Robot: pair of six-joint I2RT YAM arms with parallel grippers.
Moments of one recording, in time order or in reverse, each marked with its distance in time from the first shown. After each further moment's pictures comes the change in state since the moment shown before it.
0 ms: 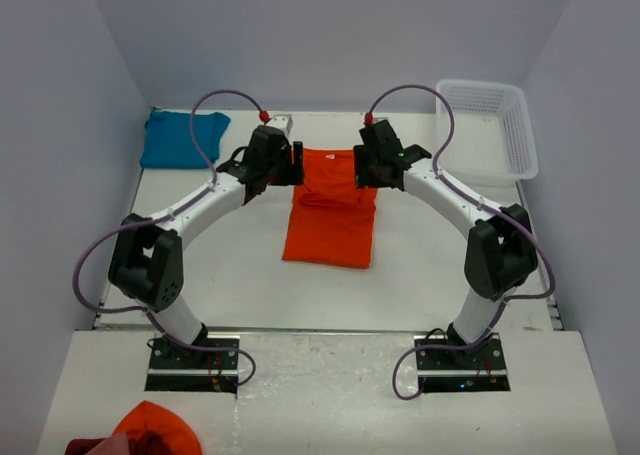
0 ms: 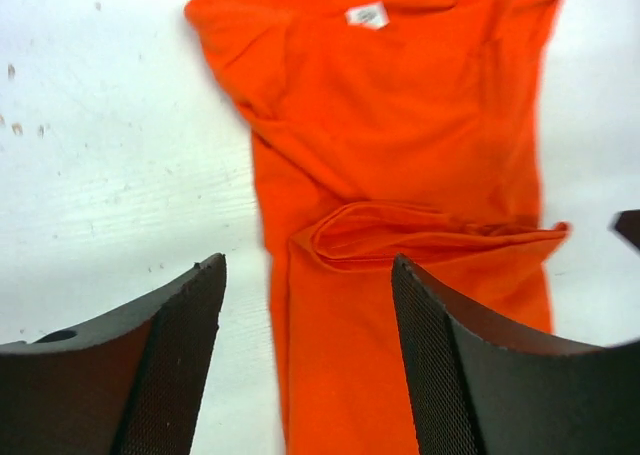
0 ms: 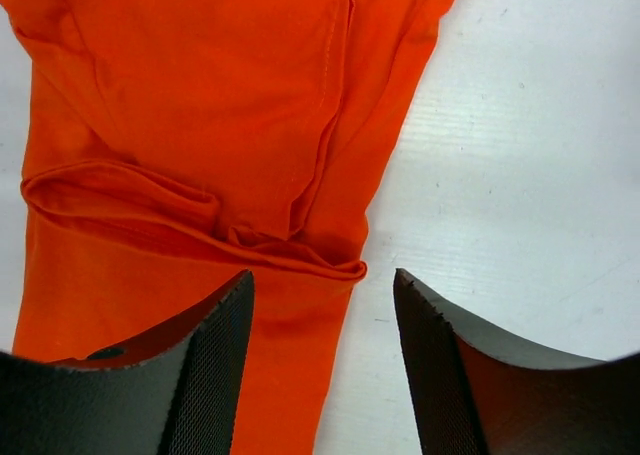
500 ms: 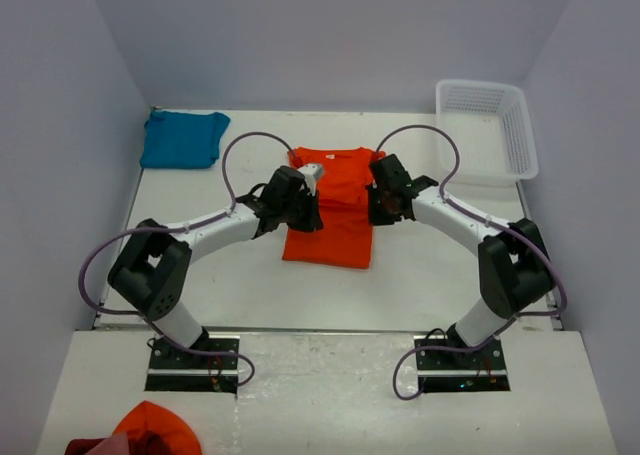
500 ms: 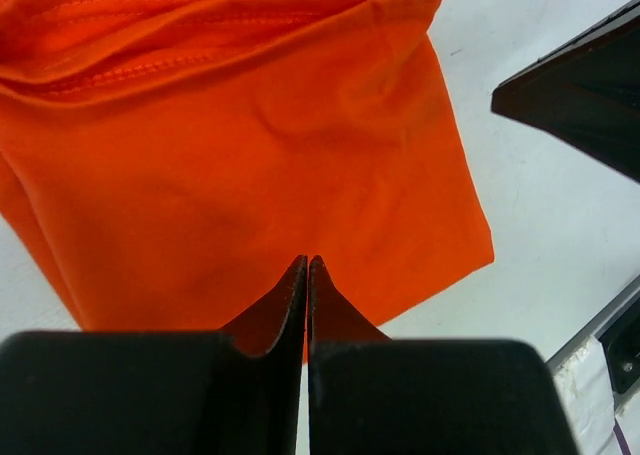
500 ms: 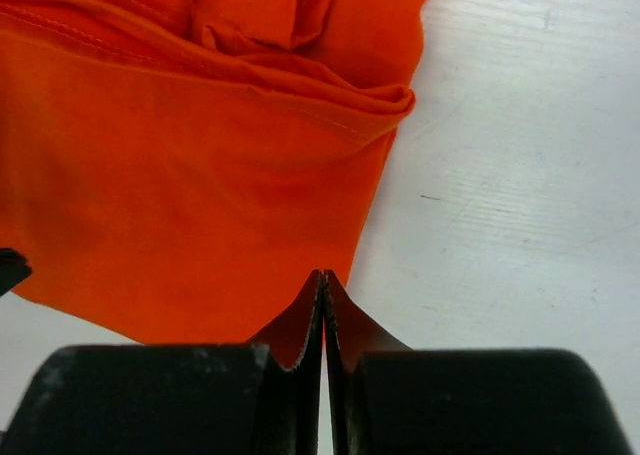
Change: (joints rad) left arm -0.163 -0.074 -0.261 0.117 0.283 -0.061; right arm 0.000 -0.154 -0.343 0.052 -0.198 0.074
